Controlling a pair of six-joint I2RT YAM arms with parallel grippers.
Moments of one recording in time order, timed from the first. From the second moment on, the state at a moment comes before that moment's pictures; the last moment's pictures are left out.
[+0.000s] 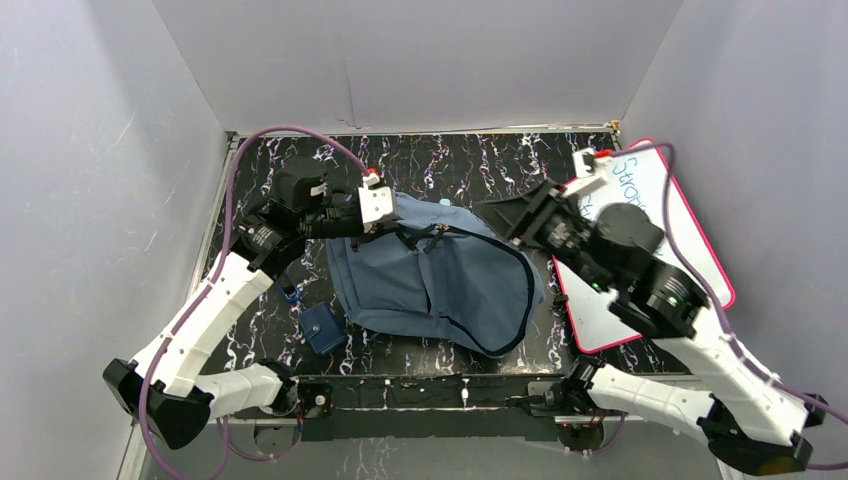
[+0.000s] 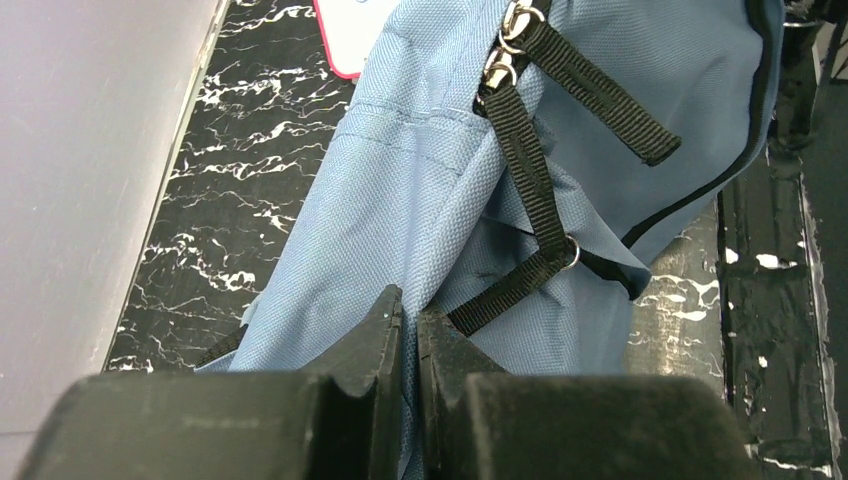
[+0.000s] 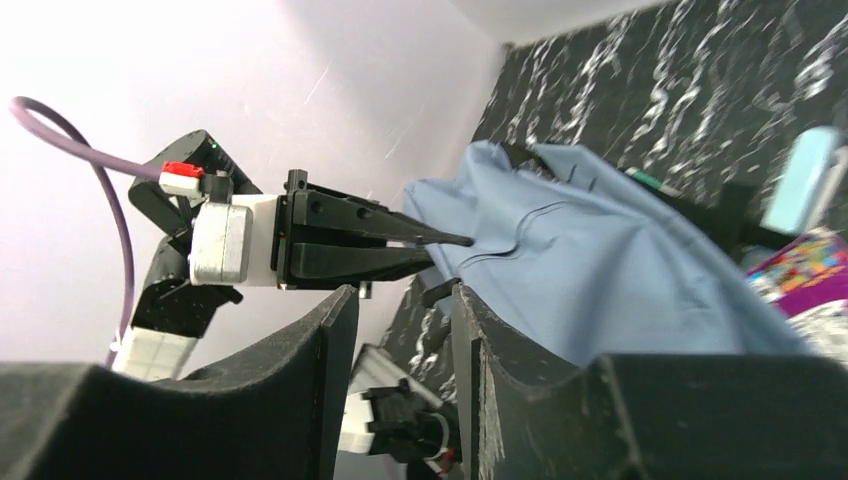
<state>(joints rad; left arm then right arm) -0.56 1.14 1.26 -0.57 0.70 0.62 0.93 0.80 1.25 -0.47 0.21 0.83</state>
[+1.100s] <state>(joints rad) -0.56 1.13 1.24 -0.51 0.67 0.50 0.94 0.93 1.17 -0.54 0.03 1.21</state>
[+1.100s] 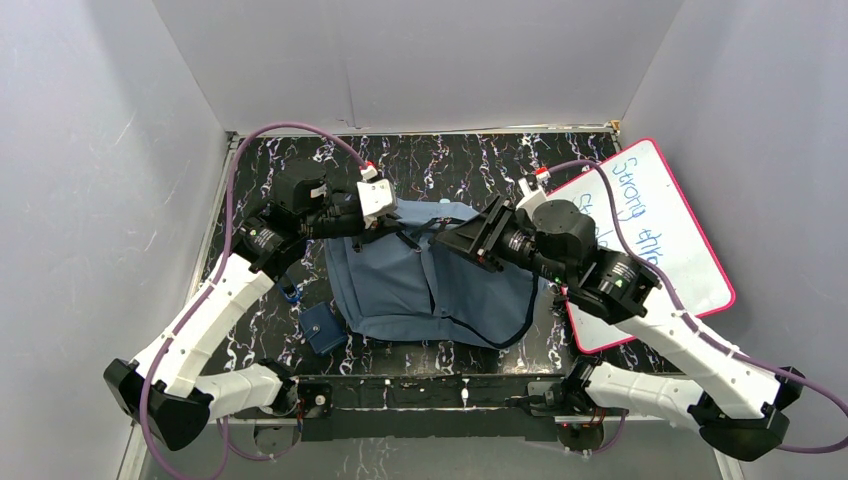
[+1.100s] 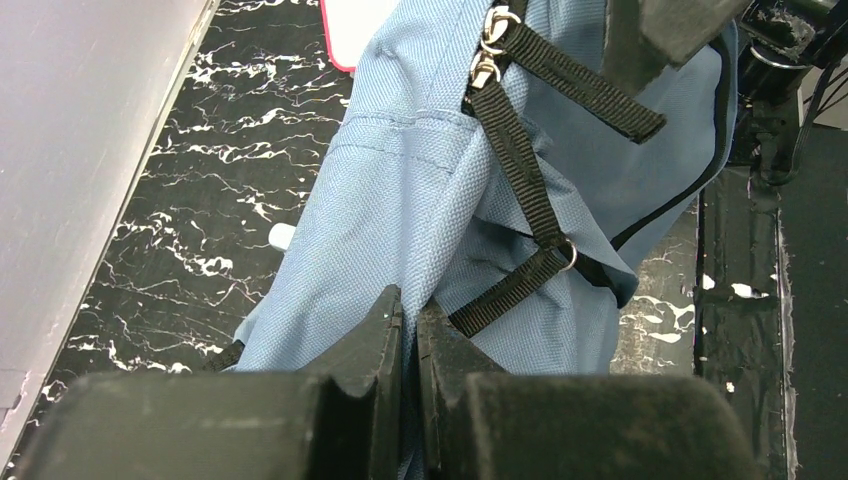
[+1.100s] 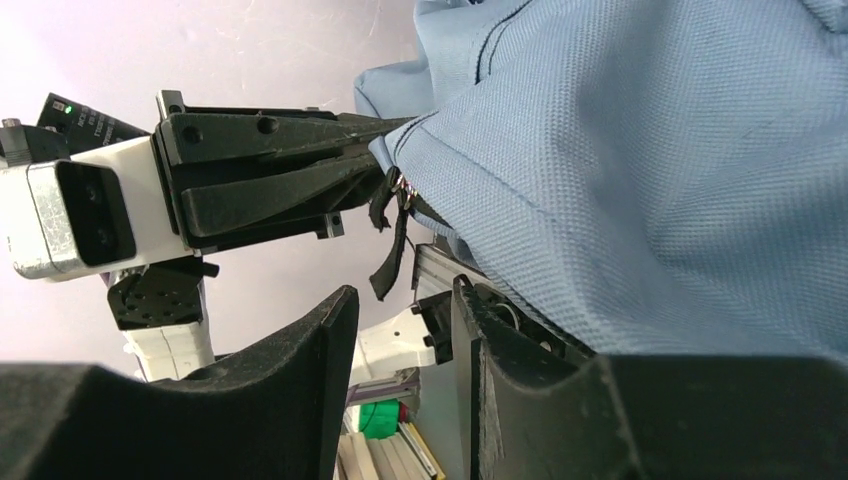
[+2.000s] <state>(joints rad) -0.56 1.10 1.22 -0.50 0.71 0.50 0.94 0.96 1.13 -0.40 0.07 1.25</state>
